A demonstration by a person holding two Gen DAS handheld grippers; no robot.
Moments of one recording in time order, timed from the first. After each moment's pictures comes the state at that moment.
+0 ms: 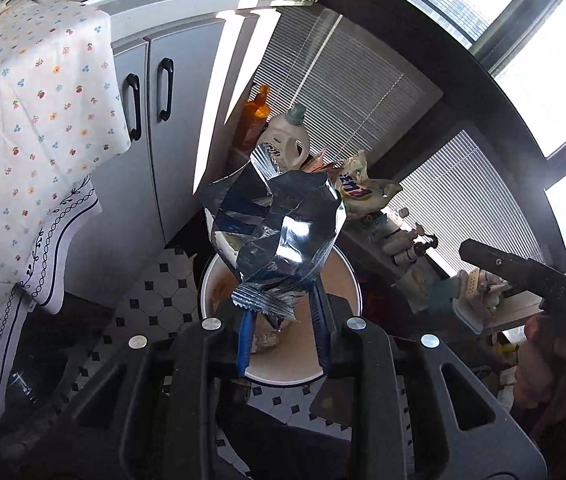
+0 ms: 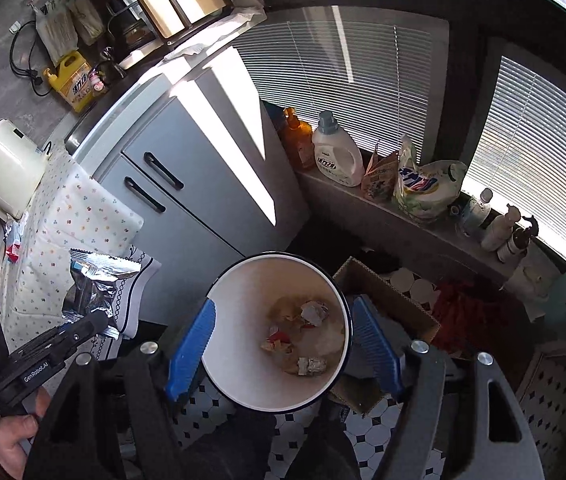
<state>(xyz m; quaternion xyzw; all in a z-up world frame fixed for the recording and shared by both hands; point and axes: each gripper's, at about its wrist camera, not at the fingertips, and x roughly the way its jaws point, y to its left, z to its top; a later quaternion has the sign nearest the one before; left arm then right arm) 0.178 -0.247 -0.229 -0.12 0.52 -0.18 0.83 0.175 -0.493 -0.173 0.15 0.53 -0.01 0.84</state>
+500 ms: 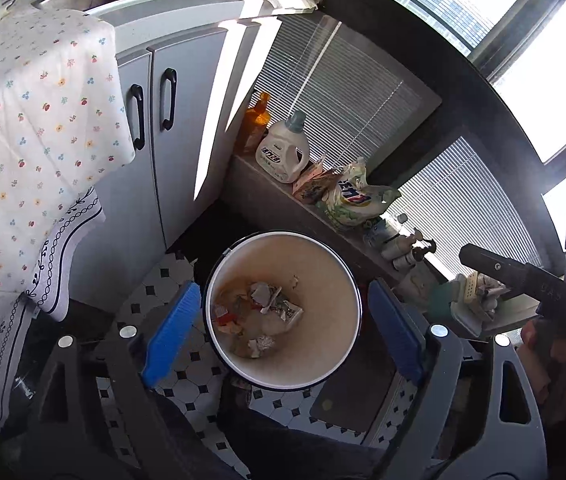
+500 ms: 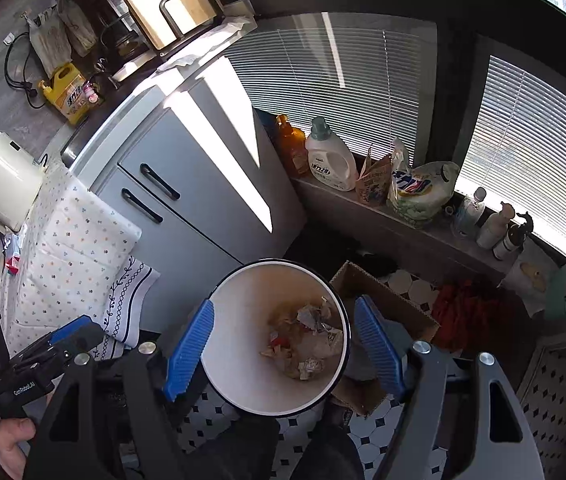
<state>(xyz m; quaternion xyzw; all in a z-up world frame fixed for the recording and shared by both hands) 0.178 -0.226 -0.213 -0.12 0.51 -0.15 0.84 0.184 -0.479 -0.167 0.16 0.52 0.00 0.84</state>
